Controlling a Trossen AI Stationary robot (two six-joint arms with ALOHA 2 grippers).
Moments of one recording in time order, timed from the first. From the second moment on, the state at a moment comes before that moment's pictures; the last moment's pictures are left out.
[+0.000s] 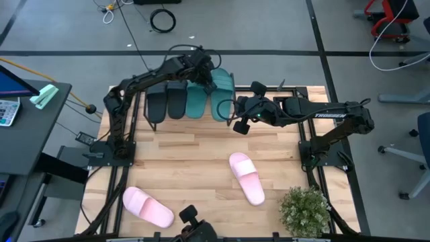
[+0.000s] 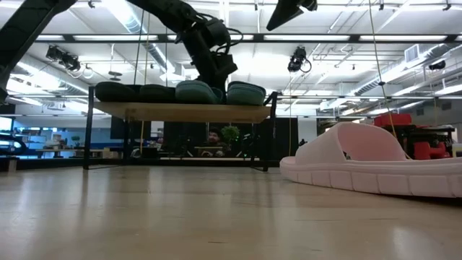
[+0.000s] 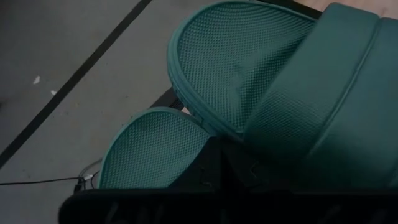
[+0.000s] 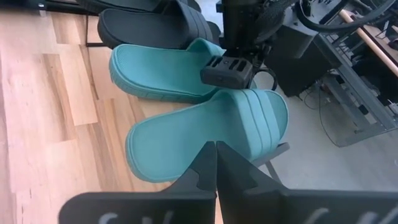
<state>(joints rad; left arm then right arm) 0.61 1.96 1.80 -0.73 -0.09 0.04 -0.03 1.44 1.47 -0.71 0.59 -0.04</state>
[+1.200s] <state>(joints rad) 0.59 1.91 1.74 -0.67 -0.12 0.04 -0.03 1.44 1.47 -0.72 0.59 -0.04</state>
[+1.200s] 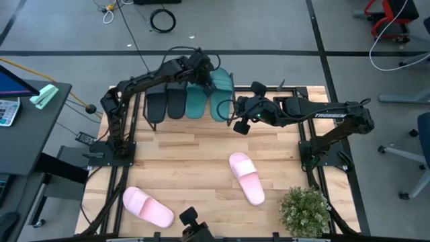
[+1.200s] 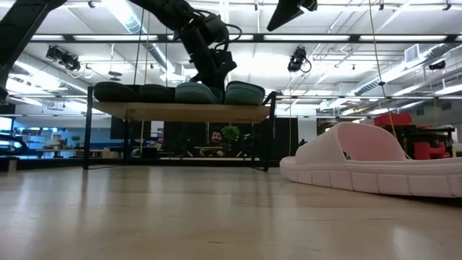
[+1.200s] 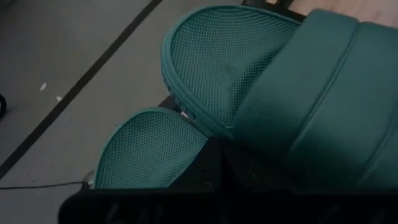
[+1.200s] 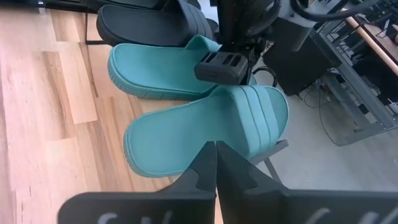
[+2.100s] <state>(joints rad) 0.53 1.88 1.82 -0.69 -0.12 0.05 -0.03 1.44 1.47 -0.75 0.59 -0.04</state>
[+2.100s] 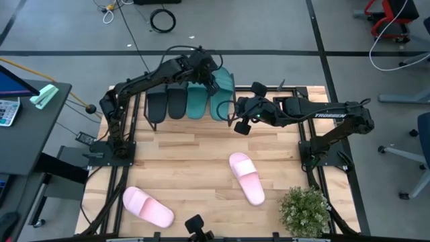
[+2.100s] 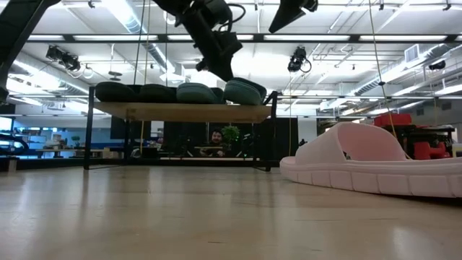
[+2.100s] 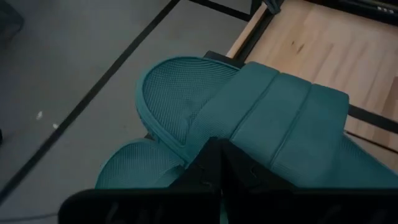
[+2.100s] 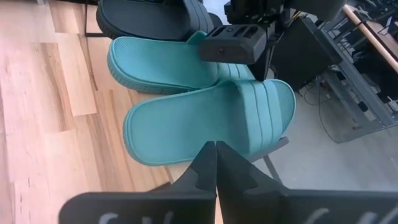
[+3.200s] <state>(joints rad) 0.55 2.01 1.79 -0.71 -0.08 -0.07 -0.03 1.44 1.47 -0.79 0.59 0.00</state>
